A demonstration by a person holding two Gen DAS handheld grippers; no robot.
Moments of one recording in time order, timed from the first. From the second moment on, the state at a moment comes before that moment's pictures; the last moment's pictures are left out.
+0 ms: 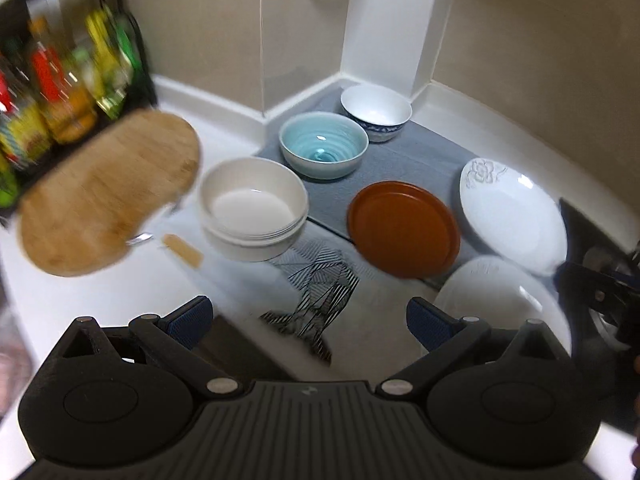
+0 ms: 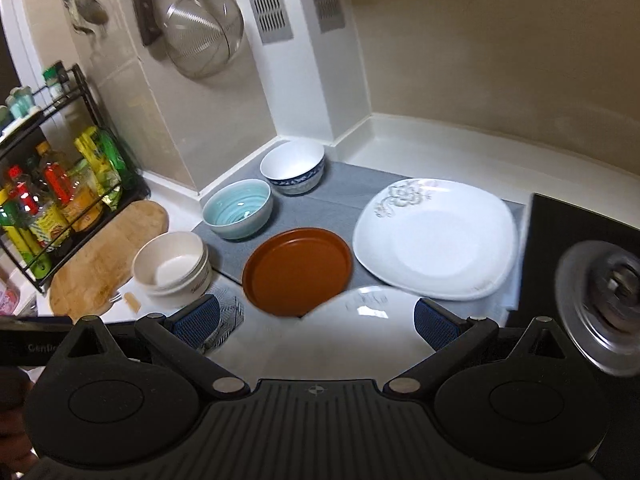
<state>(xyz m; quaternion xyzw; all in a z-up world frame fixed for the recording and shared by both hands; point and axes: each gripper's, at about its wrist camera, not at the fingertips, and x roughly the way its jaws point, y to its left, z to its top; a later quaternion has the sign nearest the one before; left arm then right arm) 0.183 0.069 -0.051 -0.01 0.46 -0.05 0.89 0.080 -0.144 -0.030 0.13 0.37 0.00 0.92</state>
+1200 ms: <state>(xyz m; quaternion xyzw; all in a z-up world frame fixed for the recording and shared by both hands) 0.323 0.044 -0.163 -0.13 0.59 -0.04 0.79 0.333 -0.120 -0.156 -0.01 0.58 0.14 0.80</state>
